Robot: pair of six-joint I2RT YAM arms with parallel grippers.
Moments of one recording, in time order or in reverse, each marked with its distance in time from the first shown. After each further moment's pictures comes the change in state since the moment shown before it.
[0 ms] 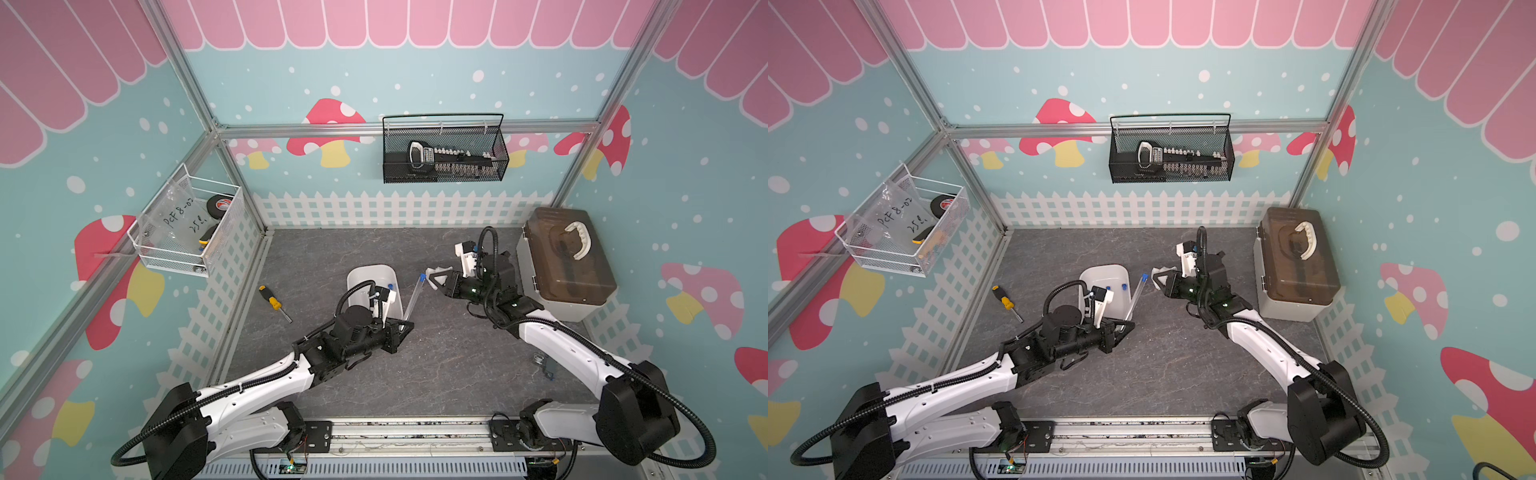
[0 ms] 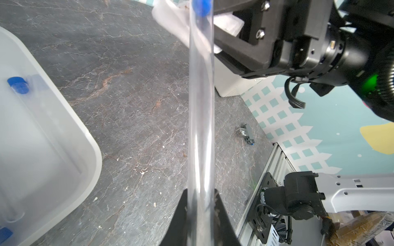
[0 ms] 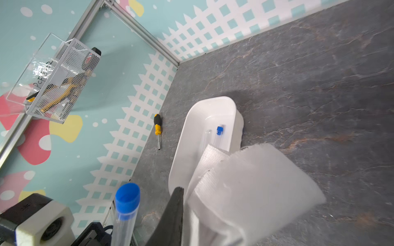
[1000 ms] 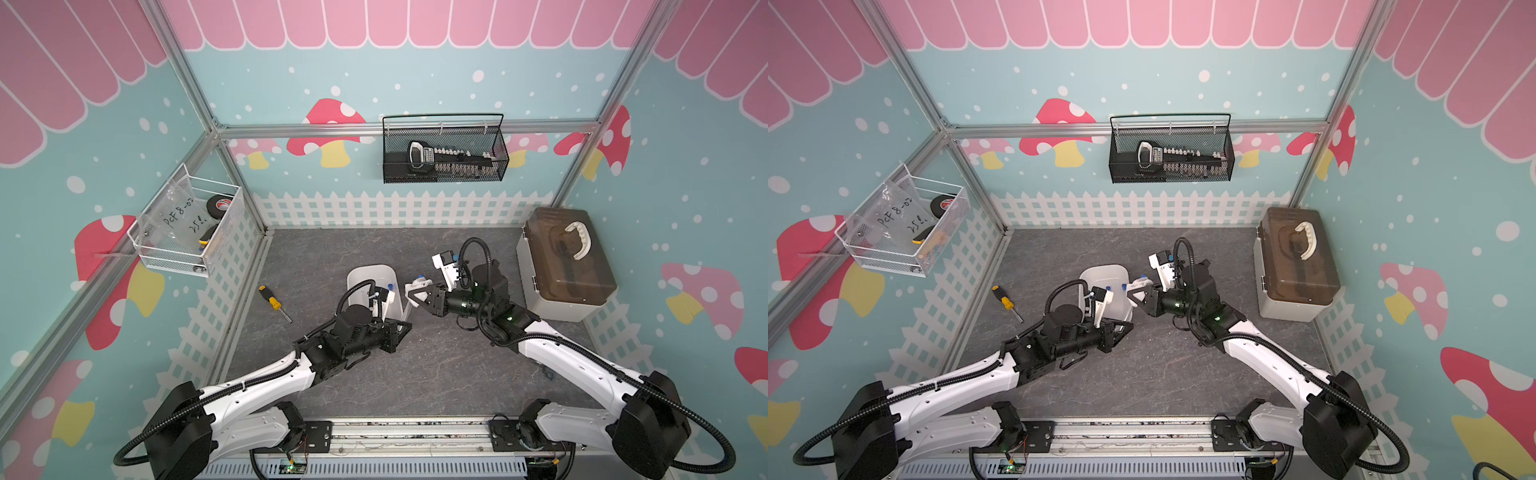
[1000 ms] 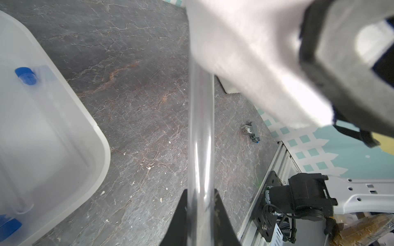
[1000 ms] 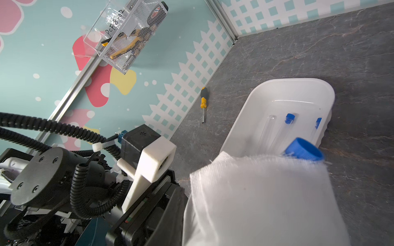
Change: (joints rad) left arm 0.021 0.015 -0.006 -0.011 0.015 0.001; right arm 0.185 -0.060 -0.016 0.058 -0.126 -0.015
